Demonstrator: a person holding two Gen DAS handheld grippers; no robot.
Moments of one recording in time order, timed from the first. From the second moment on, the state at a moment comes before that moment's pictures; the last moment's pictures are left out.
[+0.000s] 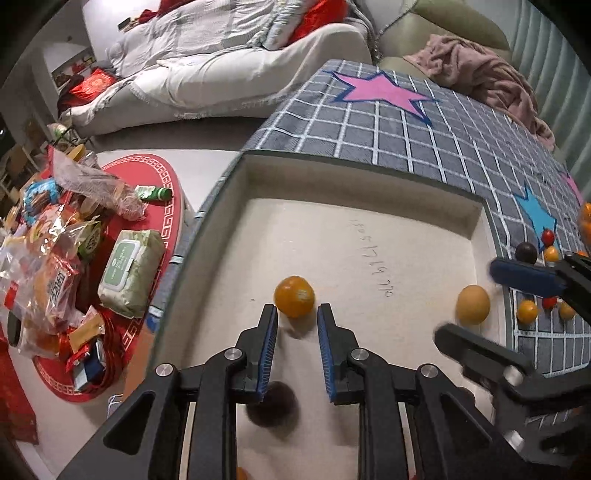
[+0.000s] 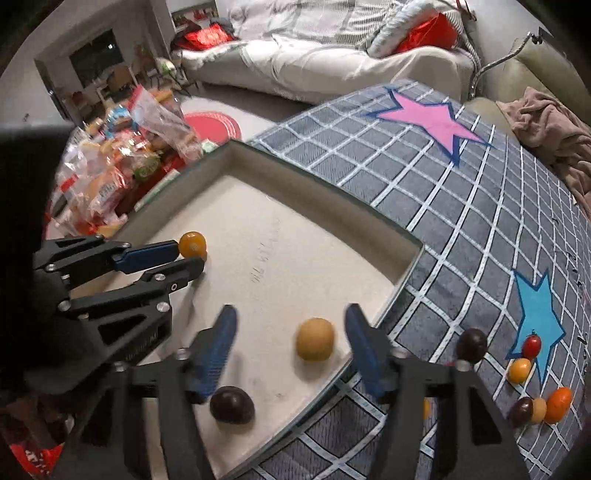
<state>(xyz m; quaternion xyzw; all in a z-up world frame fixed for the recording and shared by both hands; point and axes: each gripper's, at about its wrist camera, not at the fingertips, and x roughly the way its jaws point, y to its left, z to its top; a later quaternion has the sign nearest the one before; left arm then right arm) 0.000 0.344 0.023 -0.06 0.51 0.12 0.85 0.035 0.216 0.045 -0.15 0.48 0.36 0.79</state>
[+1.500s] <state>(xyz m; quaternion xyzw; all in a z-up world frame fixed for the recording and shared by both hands) 0.025 0.142 0.016 0.06 0.50 0.02 0.87 0.010 -0.012 0.014 -0.06 0.49 0.21 0.84</state>
